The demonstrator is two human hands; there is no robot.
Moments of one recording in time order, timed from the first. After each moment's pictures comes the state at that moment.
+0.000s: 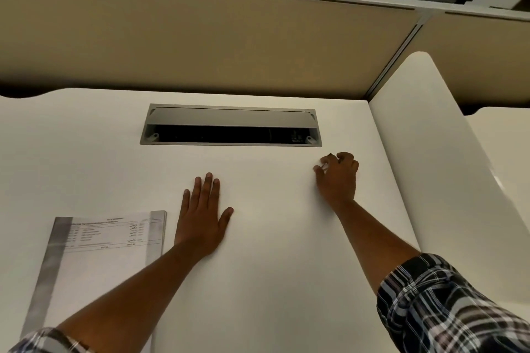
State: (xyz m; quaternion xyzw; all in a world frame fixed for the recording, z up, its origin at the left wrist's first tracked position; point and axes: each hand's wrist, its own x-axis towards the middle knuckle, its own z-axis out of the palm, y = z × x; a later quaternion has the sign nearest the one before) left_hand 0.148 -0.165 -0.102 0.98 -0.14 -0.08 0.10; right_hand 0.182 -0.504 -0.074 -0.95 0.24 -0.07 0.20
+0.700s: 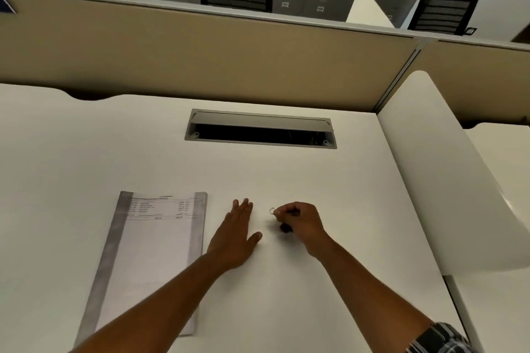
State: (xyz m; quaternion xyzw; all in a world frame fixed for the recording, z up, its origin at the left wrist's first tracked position) left_hand 0.059 -0.148 -0.050 0.92 -0.18 -0.20 0.29; right_hand 0.053 -0.351 -0.023 -0.73 0.25 0.13 0.62
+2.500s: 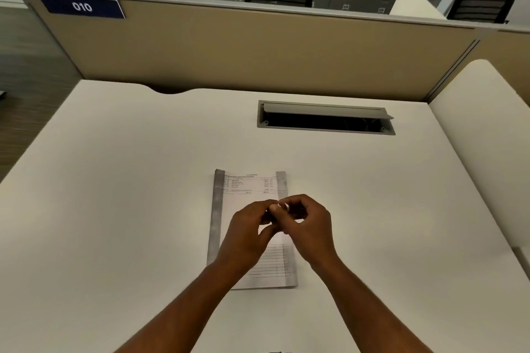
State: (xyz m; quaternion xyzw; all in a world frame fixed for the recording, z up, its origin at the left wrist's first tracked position) left_hand -0.019 0.055 0.047 0.86 -0.15 -0.04 0.49; right_hand -0.034 -0.088 0.056 -0.80 0.15 -0.05 0.58
